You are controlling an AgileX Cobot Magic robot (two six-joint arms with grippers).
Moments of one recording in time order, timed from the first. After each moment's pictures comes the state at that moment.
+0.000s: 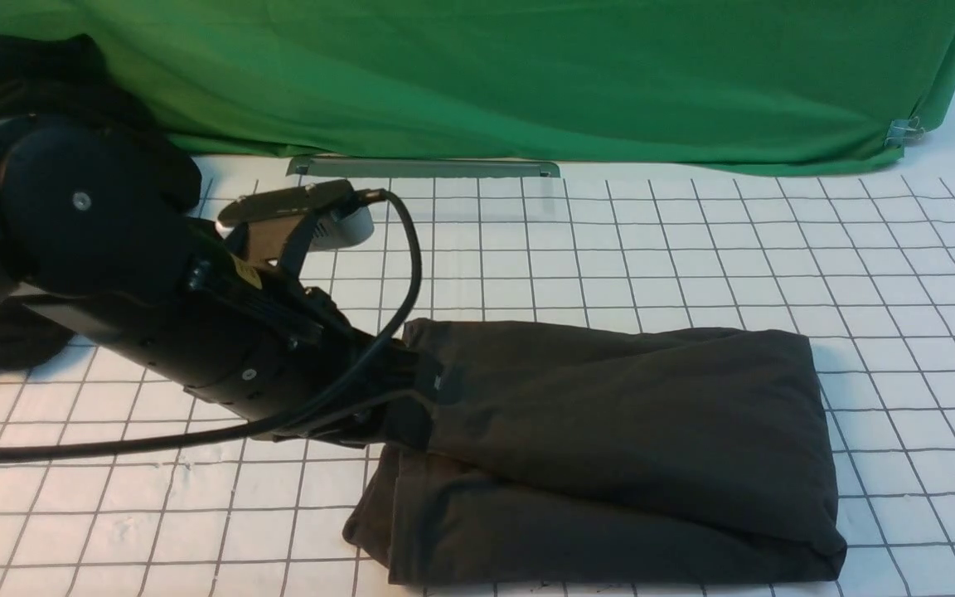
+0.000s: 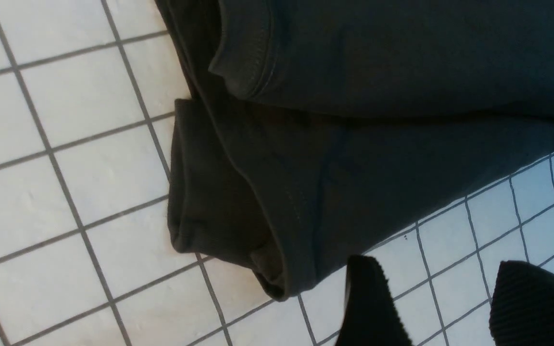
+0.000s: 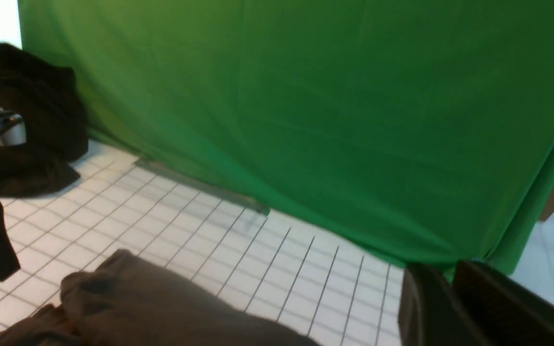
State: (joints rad) right arm 0.32 0.29 -1.02 0.06 0.85 -0.18; left arm -0.48 1.40 -1.03 -0.37 0.81 -0.06
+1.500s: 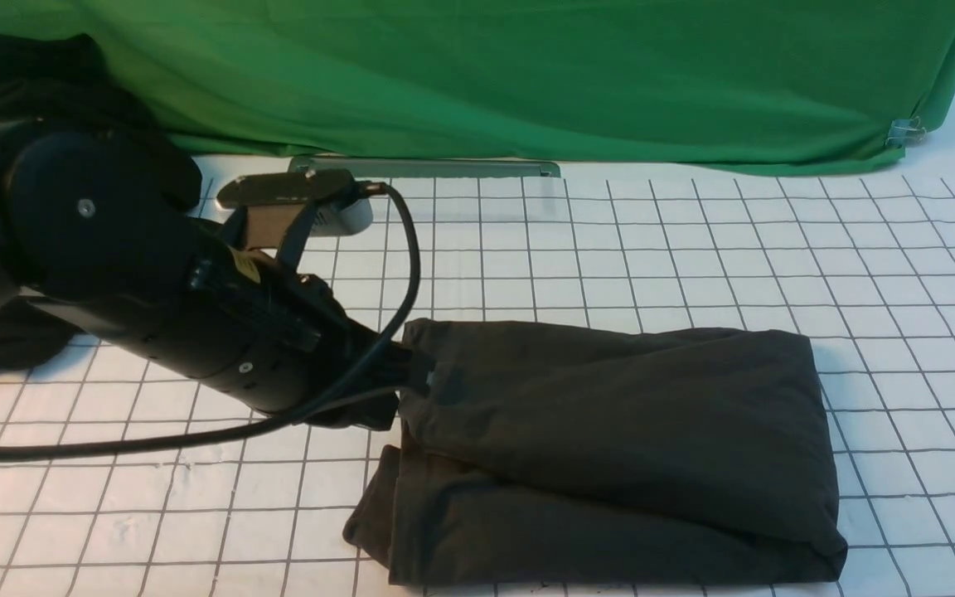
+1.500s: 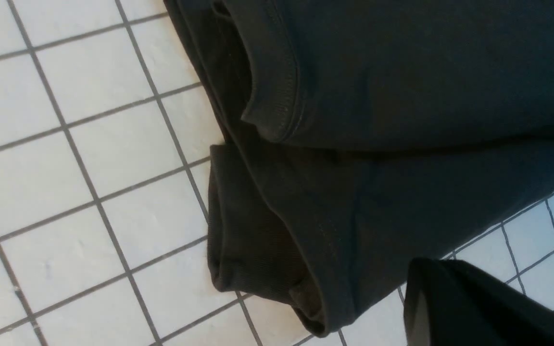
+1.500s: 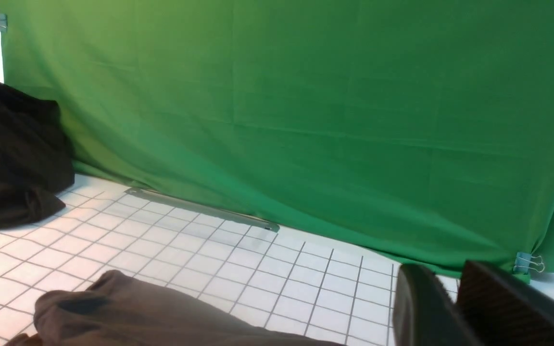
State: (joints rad) right arm 0.32 0.10 -0.37 0.07 0.27 -0.10; left arm -0.48 1.40 -1.03 -0.31 0.76 -0.03
